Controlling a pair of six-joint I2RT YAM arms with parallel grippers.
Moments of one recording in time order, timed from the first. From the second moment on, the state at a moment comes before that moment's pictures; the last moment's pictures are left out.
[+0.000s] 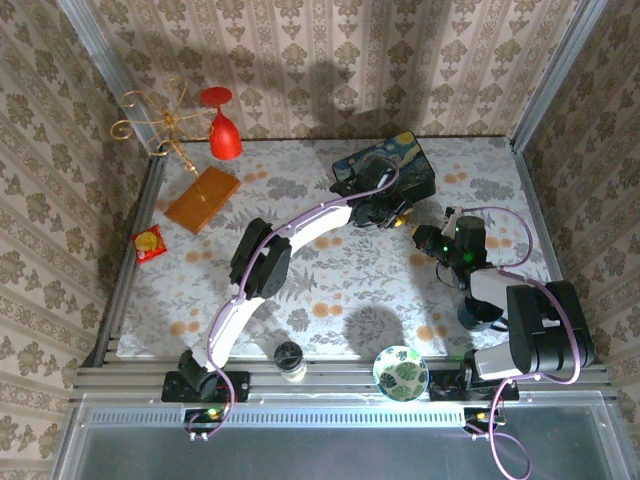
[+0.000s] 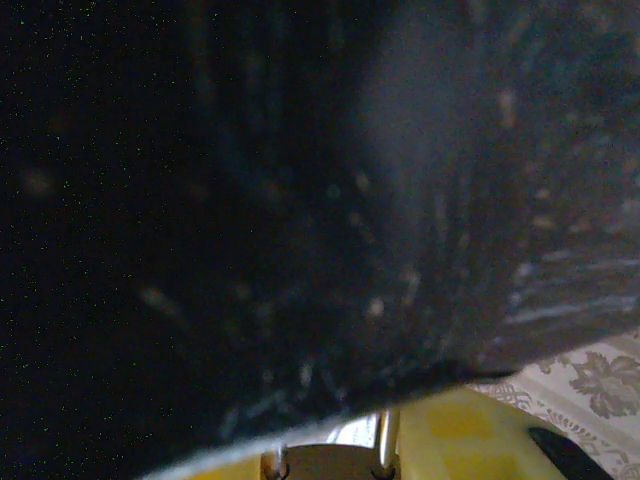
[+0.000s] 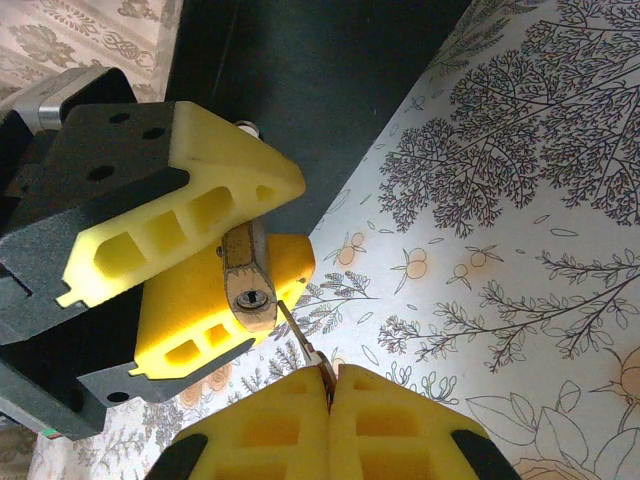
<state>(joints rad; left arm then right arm) -0.85 2.43 2.13 -0.46 0.33 -1.43 0.02 1.42 0.46 0.46 -0.40 0.69</state>
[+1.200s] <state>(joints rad) -0.78 2.16 1.62 -0.22 0.22 -1.42 0.17 1.42 0.44 0.47 -0.43 0.71</state>
